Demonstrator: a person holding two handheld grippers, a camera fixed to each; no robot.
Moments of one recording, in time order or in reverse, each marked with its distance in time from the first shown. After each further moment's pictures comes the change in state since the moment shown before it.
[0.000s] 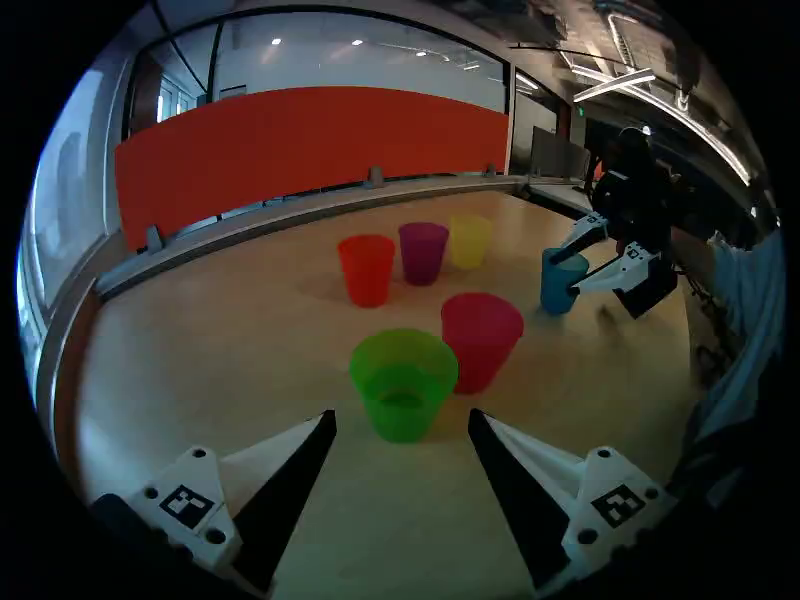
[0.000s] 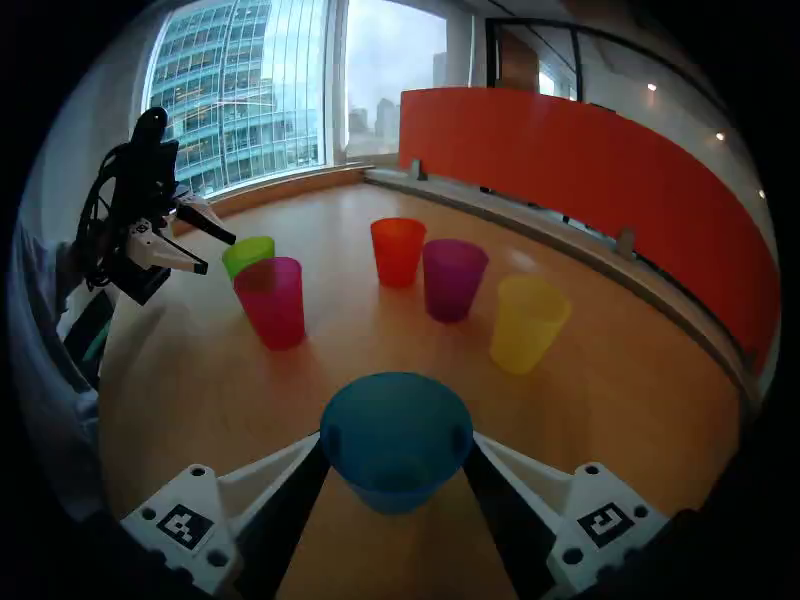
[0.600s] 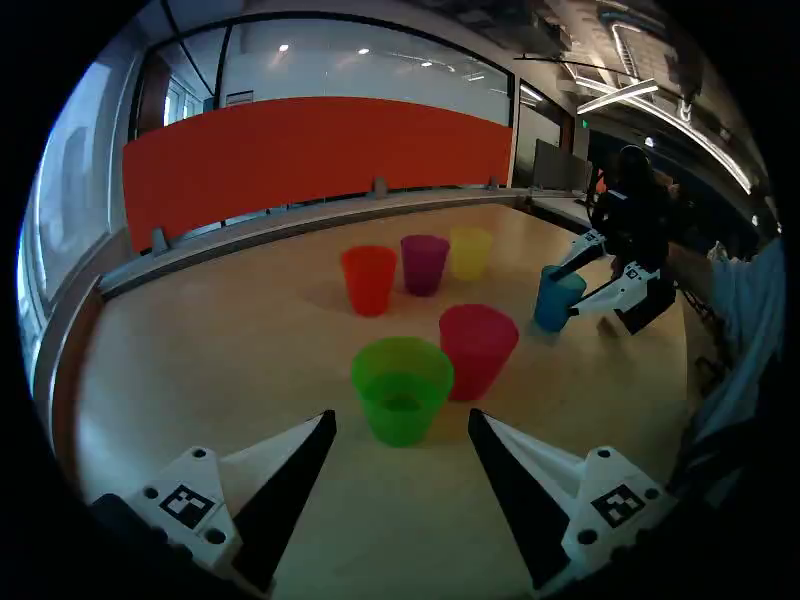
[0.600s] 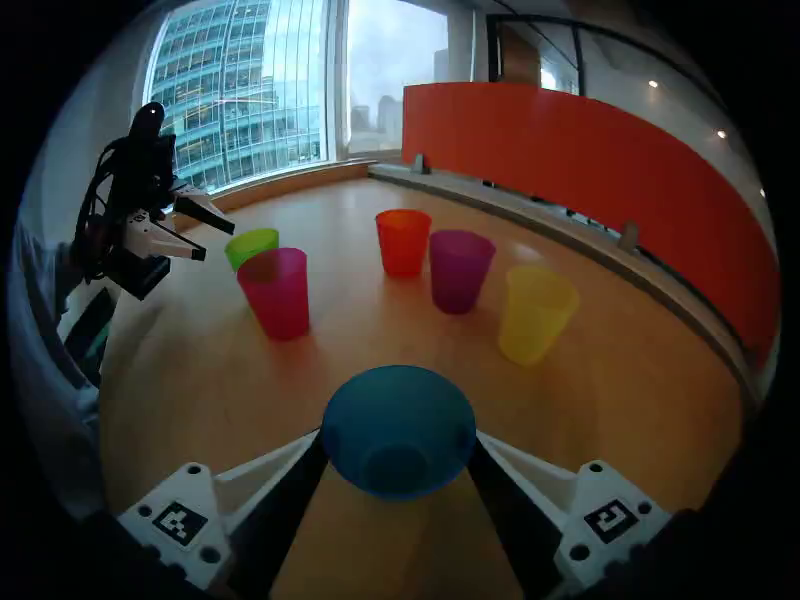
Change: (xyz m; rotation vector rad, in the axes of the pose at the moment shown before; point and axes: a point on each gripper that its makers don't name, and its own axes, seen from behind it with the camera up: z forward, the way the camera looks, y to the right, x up) left arm 0.004 0.001 -0.003 0.008 0.039 -0.024; right arm -0.007 -0.005 -0.001 0.003 -0.013 -0.004
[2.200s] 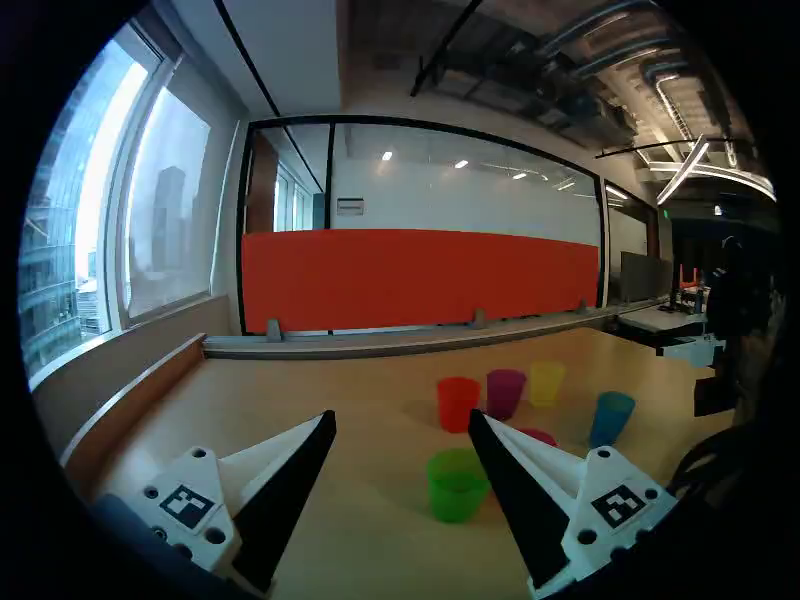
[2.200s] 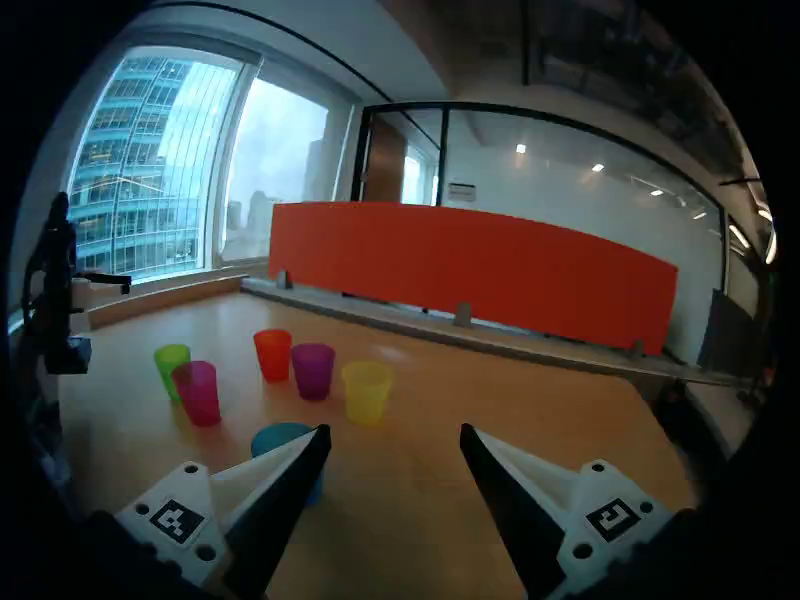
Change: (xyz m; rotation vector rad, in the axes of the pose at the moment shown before) left arm 0.076 -0.030 -0.087 0.394 0.430 -0.090; right arm 0.041 0.069 -0.131 -0.509 0.387 0.140
